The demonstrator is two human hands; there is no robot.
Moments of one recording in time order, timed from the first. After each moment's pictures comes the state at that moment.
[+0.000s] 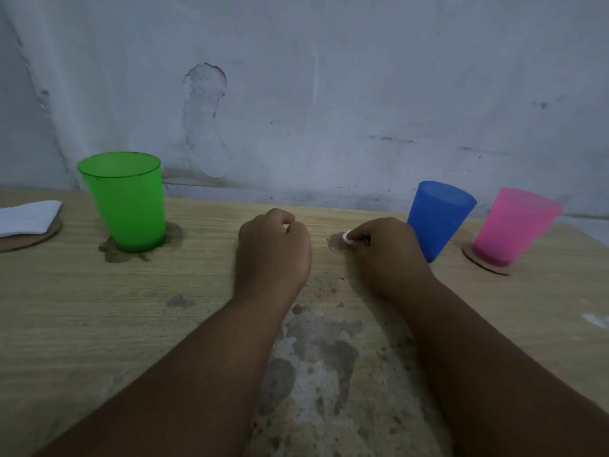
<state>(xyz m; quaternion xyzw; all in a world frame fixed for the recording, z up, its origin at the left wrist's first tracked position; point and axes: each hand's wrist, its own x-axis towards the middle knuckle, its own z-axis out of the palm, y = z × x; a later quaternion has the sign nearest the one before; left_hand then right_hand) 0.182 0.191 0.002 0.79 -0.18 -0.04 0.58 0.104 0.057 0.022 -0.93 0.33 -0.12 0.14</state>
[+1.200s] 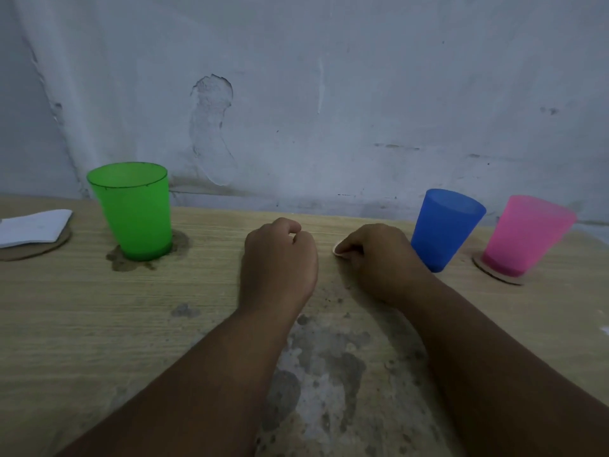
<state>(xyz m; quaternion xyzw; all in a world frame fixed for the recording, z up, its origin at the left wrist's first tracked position) 0.188 0.187 -0.003 0.80 -0.19 -0.03 0.56 0.112 0.067 0.028 -0.95 0.26 -0.11 0.13</state>
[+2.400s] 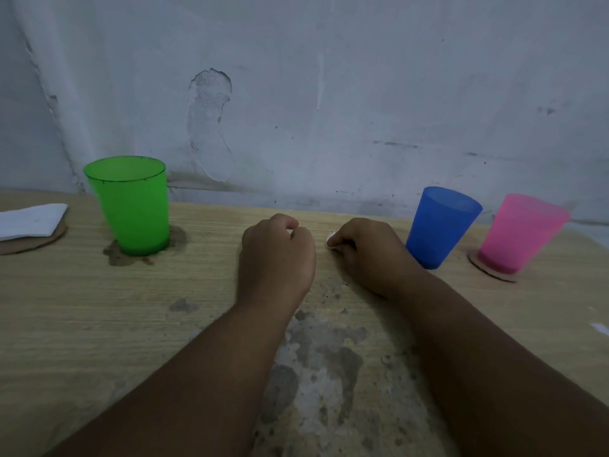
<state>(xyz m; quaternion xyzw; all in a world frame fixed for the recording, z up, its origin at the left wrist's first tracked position) 0.187 0.187 -0.004 0.79 -0.18 -0.04 0.58 0.116 0.063 0.019 -0.96 0.21 -0.14 0.13</state>
